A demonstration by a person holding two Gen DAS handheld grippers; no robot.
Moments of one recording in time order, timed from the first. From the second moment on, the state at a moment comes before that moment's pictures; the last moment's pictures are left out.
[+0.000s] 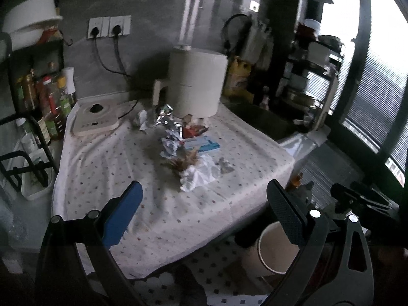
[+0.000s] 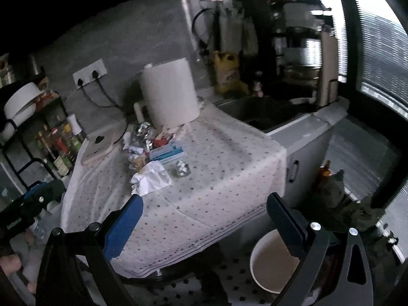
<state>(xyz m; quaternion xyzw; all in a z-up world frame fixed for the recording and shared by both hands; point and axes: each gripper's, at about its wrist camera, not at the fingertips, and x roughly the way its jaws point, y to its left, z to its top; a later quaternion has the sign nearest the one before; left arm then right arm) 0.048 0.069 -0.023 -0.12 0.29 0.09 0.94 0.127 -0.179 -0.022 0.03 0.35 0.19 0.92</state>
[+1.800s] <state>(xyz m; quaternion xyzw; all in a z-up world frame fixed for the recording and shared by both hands) 0.221 0.215 -0.150 -0.22 0.41 0.13 0.88 0.342 -0.010 -0.183 -0.07 0.49 0.31 0.81</state>
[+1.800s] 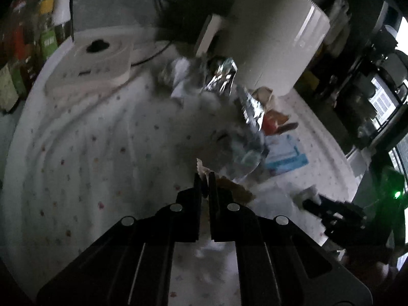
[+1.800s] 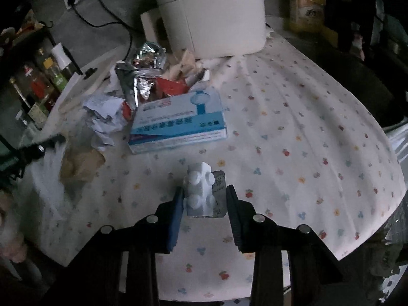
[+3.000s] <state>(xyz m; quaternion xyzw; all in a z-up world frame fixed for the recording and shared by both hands) 0.184 0.167 -0.048 -0.18 0.28 0.07 0.94 0.280 -0.104 -0.098 0.00 0.41 0.26 0.87</state>
